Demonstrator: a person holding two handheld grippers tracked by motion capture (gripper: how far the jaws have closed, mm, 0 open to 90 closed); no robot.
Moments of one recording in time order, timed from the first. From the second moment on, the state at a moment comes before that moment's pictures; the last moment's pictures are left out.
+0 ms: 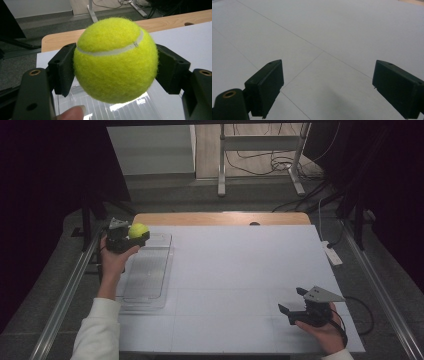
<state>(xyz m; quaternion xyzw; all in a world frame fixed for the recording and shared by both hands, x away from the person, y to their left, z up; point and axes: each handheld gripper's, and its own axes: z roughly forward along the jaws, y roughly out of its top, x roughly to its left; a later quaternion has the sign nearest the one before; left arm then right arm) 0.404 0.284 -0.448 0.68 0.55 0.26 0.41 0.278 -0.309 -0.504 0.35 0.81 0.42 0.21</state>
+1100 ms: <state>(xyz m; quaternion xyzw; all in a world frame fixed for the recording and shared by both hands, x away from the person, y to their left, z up) 0.413 0.286 -0.464 0.70 0.57 0.23 0.37 0.278 -0.309 -0.504 0.35 0.81 0.42 0.21</state>
